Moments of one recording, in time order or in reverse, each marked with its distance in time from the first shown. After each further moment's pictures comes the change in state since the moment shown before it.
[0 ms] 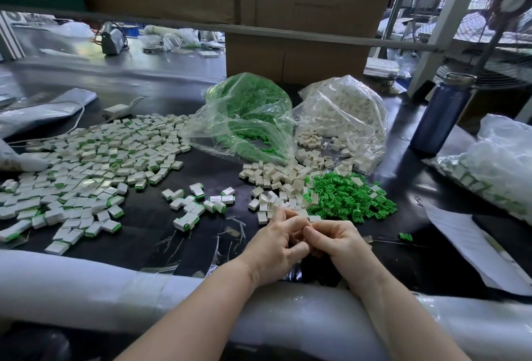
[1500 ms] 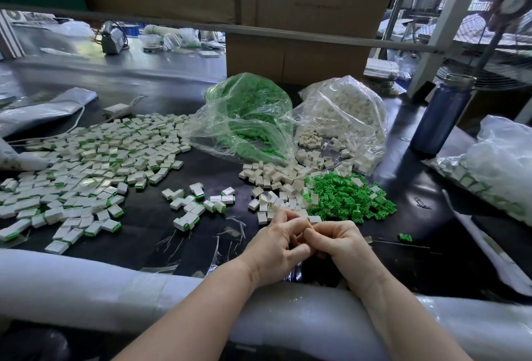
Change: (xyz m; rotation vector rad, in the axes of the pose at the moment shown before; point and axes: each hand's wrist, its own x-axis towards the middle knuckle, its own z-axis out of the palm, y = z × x) left_hand 0.000 -0.003 0.000 0.003 -0.023 -0.006; right_hand -0.003 -0.004 0.000 0.035 0.011 0.021
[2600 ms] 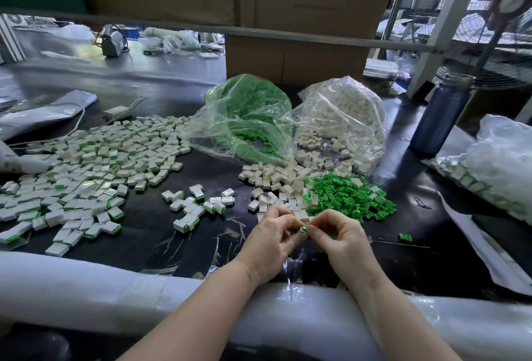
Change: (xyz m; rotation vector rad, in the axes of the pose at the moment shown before) left_hand 0.003 -0.001 0.002 0.007 0.207 0.062; right_hand 0.003 0.004 0.002 -0.351 0.272 -0.160
